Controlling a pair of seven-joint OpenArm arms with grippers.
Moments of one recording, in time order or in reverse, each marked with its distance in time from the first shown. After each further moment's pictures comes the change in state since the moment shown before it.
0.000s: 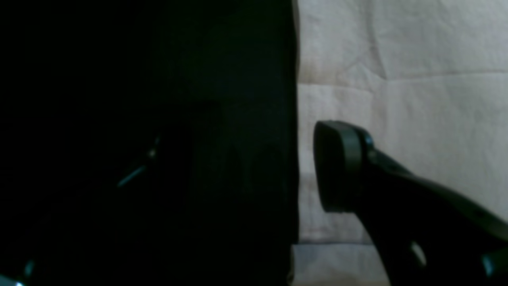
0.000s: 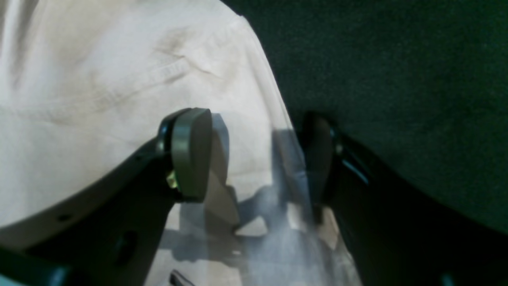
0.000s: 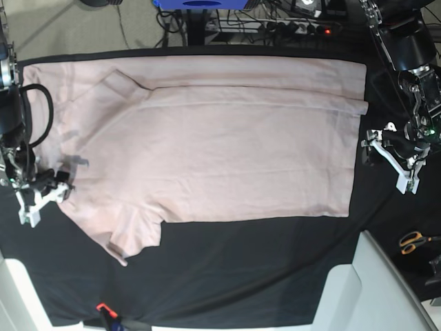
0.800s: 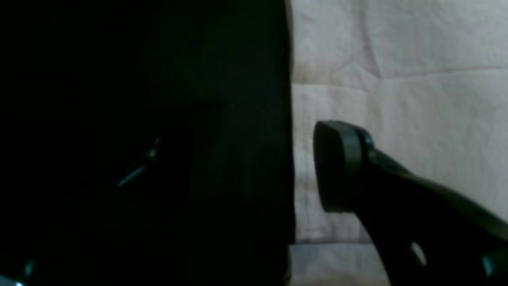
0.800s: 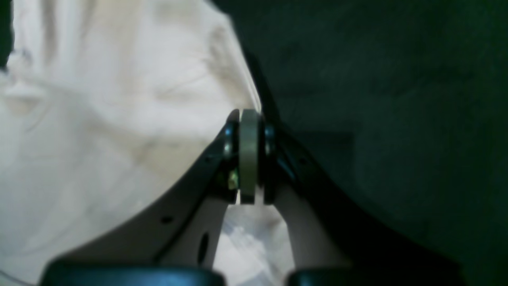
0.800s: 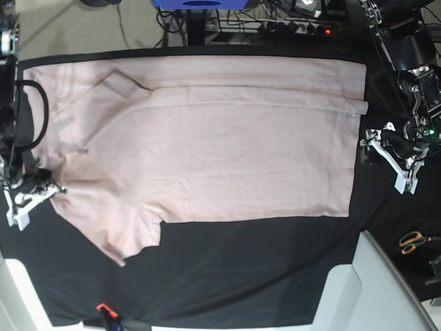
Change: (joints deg) left arm 0.0 0.0 0.3 0.0 0.0 0.0 0.0; right arm -11.9 0.5 15.2 28.7 -0.2 -4.6 -21.4
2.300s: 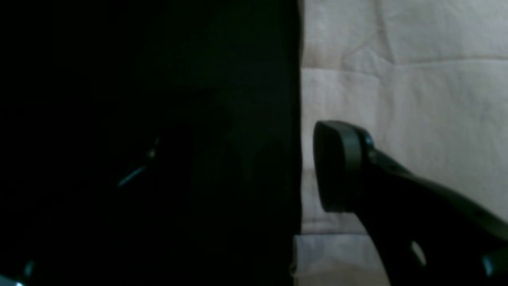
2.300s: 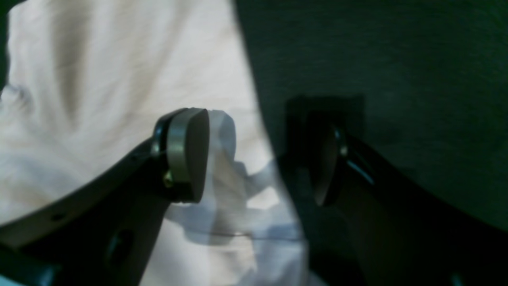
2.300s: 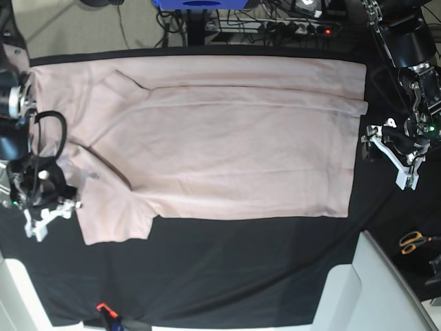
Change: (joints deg) left arm 0.9 -0.2 -0.1 0.0 0.0 0.0 0.0; right arm 19.7 -5.7 2.6 -35.7 -15.1 7.2 12.4
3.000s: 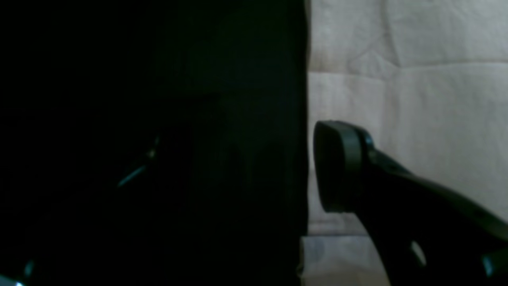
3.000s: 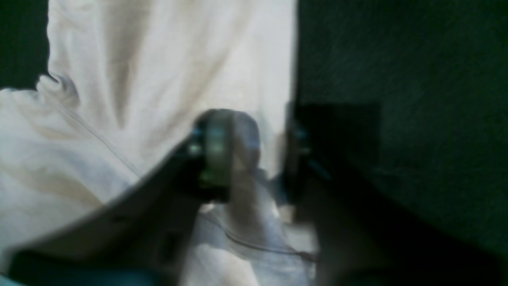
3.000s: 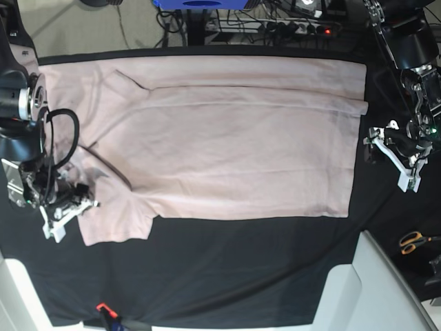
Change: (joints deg) left arm -0.7 -0.7 0.3 -0.4 0.0 0.0 0.0; right arm 0.0 -3.5 0.0 -1.0 -0.2 4.6 0.9
